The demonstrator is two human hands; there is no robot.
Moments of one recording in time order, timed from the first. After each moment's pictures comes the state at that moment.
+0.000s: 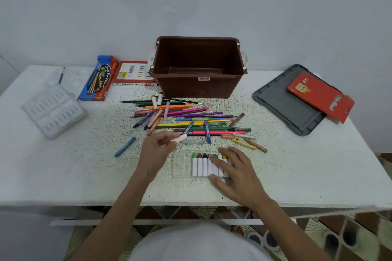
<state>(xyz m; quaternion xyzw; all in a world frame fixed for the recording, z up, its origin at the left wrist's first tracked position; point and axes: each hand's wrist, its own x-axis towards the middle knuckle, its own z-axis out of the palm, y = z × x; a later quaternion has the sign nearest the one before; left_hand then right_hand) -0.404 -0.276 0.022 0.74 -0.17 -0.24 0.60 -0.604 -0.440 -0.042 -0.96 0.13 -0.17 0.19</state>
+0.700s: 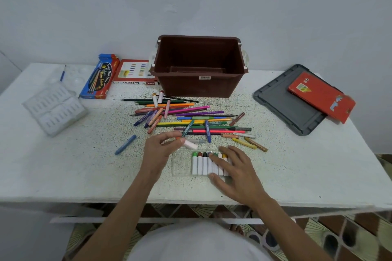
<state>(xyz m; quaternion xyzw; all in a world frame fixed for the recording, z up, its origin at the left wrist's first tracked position) -0.411 -0.279 0.014 0.70 -0.13 -0.26 0.65 -0.605 -0.441 -0.043 -0.96 0.13 -0.17 0.19</state>
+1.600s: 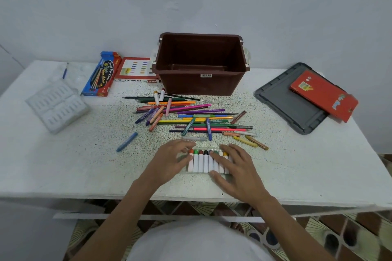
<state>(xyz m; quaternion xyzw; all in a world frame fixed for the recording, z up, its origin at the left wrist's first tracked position) -0.420 -0.273 0.003 0.81 -0.47 -0.15 0.33 -0.605 -0.441 -0.042 -0.96 0.13 -0.16 0.18</state>
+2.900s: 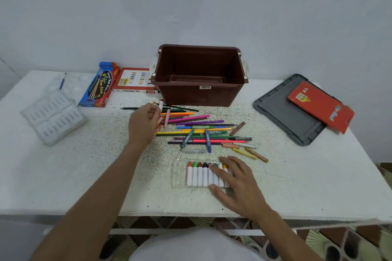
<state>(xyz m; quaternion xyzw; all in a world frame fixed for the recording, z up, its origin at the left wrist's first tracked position) -0.295 -0.316 0.010 0.87 -0.27 0.04 0.42 -0.605 -0.442 -0.043 -0.96 0.13 -0.16 0.18</state>
